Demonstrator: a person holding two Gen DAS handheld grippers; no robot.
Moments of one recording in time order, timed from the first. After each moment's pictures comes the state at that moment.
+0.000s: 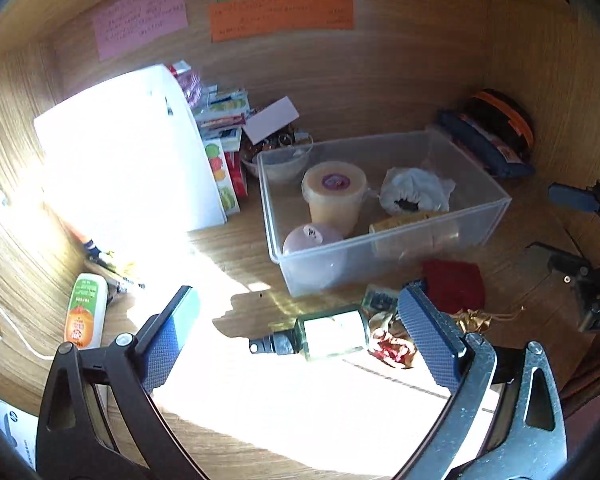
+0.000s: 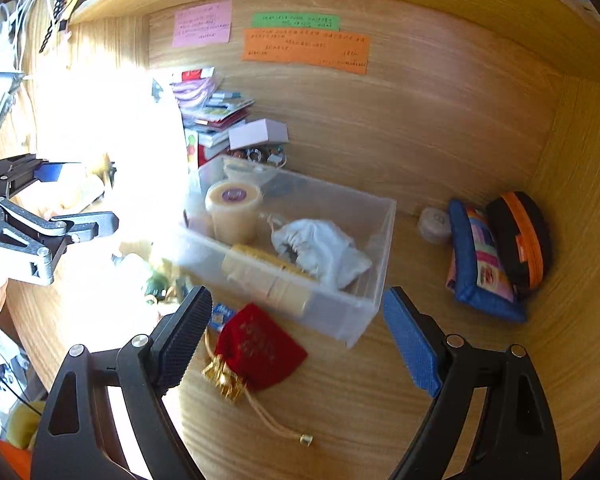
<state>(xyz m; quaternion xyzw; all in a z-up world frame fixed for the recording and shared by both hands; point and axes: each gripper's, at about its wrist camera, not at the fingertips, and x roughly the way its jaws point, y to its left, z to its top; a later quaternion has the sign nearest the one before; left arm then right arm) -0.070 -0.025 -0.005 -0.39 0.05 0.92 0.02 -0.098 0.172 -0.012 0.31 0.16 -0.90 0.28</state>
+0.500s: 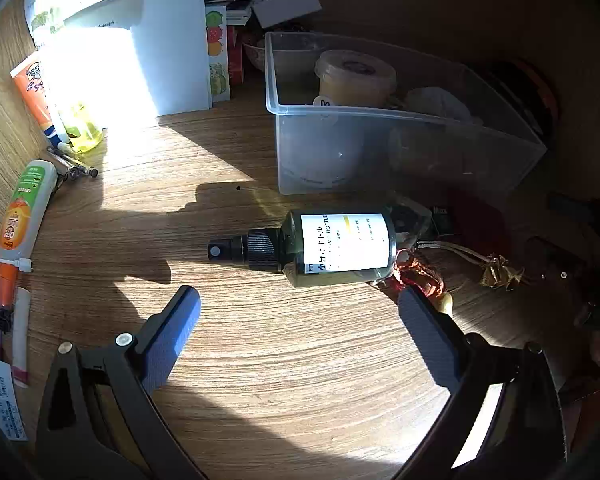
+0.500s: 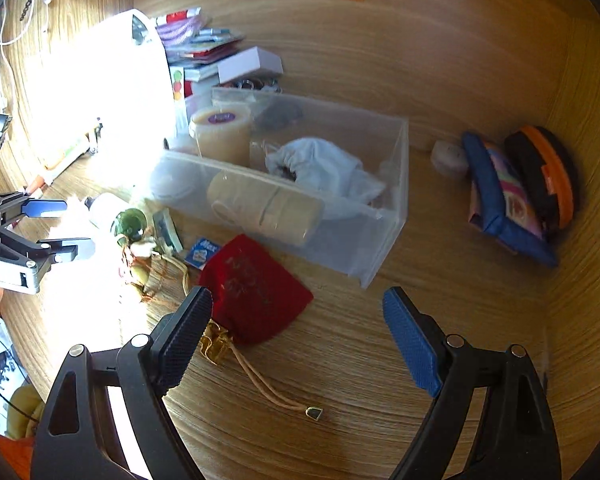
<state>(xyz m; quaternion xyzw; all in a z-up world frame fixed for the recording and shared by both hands) -0.072 -0.034 -0.082 -0.48 -0.04 0.88 0.02 -0.116 0.173 -0.075 0.38 0.16 -0.86 0.28</state>
